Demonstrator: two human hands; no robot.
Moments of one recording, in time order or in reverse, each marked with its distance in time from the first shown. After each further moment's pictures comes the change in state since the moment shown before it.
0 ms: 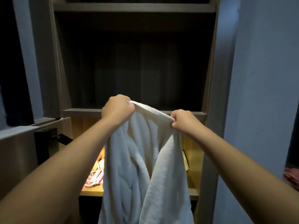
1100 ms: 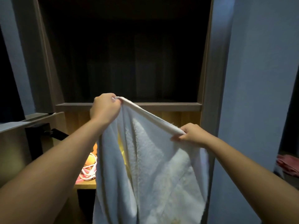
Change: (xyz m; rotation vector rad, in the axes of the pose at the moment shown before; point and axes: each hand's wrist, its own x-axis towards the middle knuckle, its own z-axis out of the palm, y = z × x) left_hand 0.000 -0.033 0.022 -0.101 0.111 -0.055; right_hand -0.023 0.077 0.036 0.143 -0.278 0.009
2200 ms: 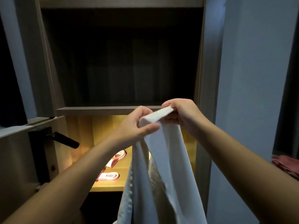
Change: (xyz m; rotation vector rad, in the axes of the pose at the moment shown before) left_hand -0.074 0.042 -0.007 -0.543 -0.596 0.288; right_hand -0.037 -0.094 -0.041 1.136 0.272 -0.021
